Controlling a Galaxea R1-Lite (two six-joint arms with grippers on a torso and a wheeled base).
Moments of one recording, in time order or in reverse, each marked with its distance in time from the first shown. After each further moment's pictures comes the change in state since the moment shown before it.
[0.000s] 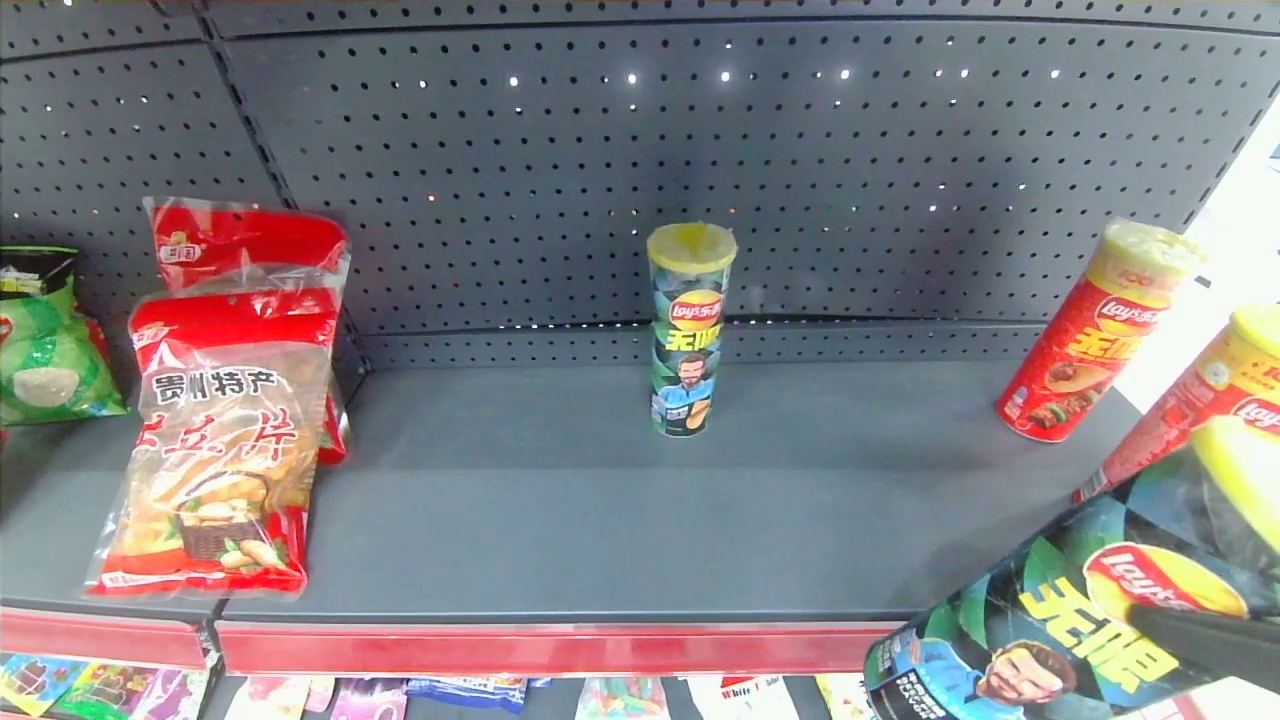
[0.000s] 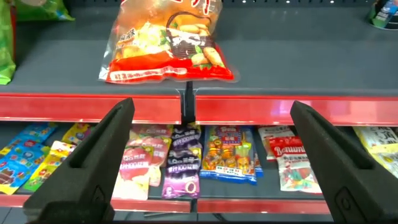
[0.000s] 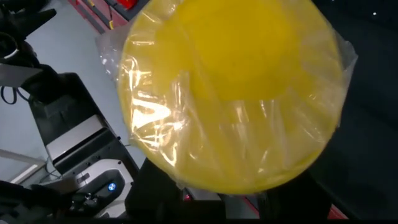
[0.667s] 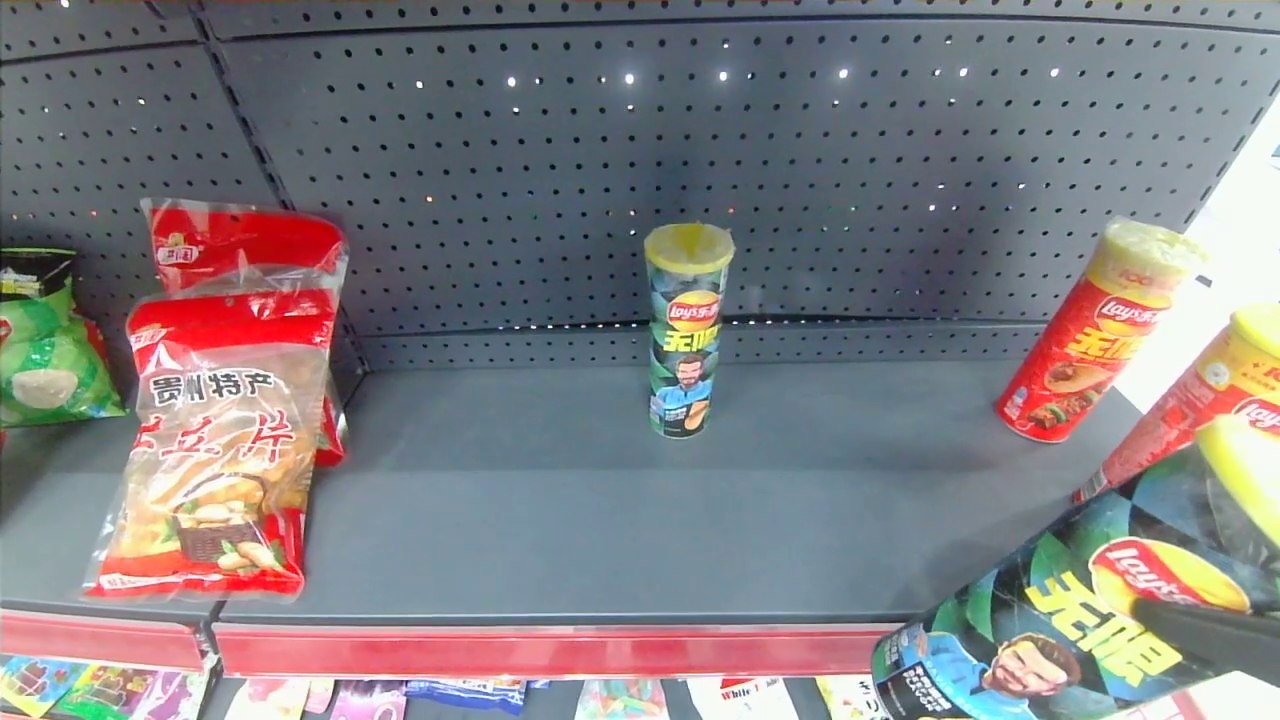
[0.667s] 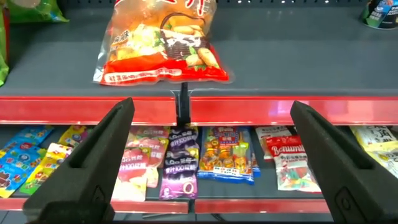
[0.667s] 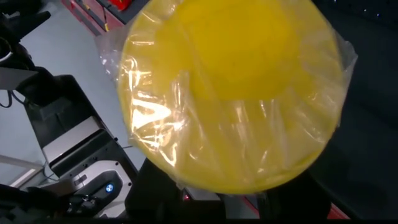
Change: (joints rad) left arm 0.001 0.000 0.000 0.000 -0.010 -0.001; right arm -0.007 -0.006 0.008 0.000 -0.003 0.004
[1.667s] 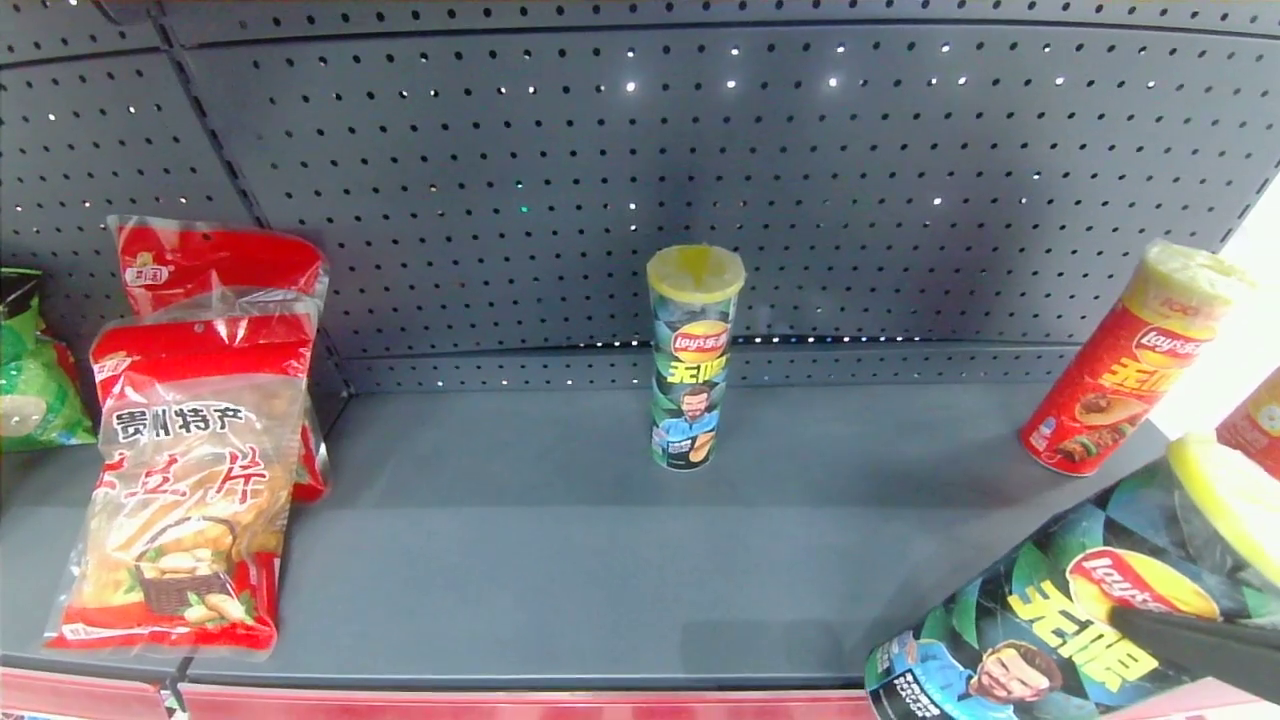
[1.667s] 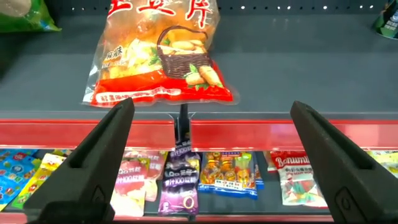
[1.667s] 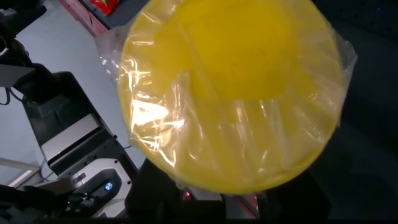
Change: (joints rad) left arm -0.001 0.000 -0.001 0.000 -0.002 0.003; right arm 0.001 0.013 0.030 -0.029 0.000 0.000
